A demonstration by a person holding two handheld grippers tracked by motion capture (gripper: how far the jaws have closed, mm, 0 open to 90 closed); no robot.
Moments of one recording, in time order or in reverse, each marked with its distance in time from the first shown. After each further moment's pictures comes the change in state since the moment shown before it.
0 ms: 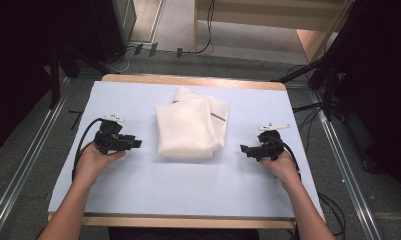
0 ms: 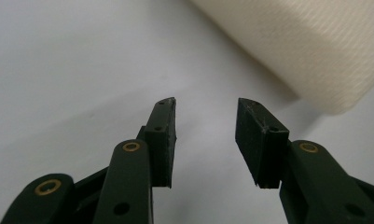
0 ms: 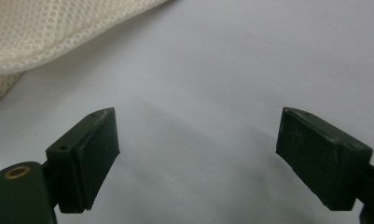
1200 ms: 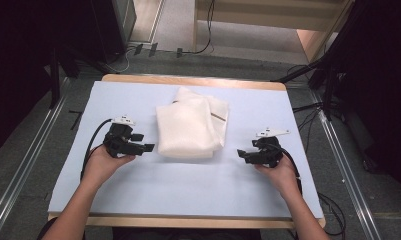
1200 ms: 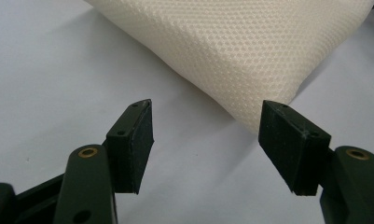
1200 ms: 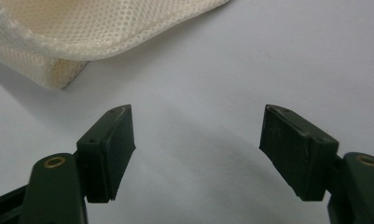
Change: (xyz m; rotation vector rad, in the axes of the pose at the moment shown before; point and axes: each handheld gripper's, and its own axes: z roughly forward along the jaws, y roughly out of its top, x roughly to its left) left arm -0.033 0.008 -0.005 -0.043 -0.048 0.100; right arm 0.022 -0.007 -0.017 -0.035 0.065 -0.054
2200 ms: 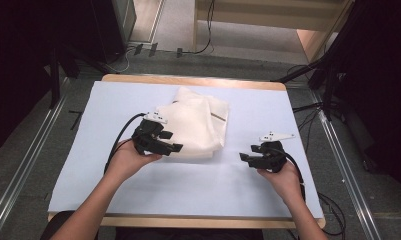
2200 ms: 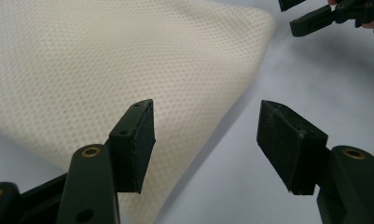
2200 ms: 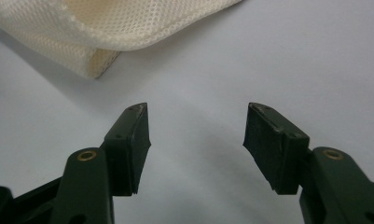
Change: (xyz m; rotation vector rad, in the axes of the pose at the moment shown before) left arm -0.072 0.054 0.027 0.016 -0.109 0.150; right arm 0.010 -0.007 -0.019 0.001 0.037 0.018
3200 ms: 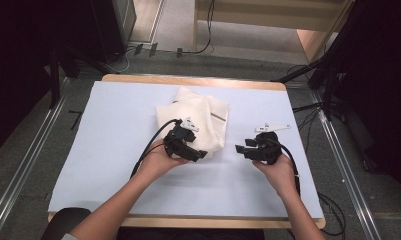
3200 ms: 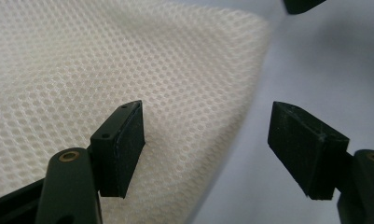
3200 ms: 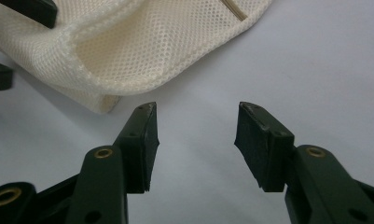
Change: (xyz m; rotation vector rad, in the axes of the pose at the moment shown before) left arm -0.019 0.012 0.083 0.080 0.027 0.077; right arm 0.004 0.027 0.006 0.001 0.018 0.032
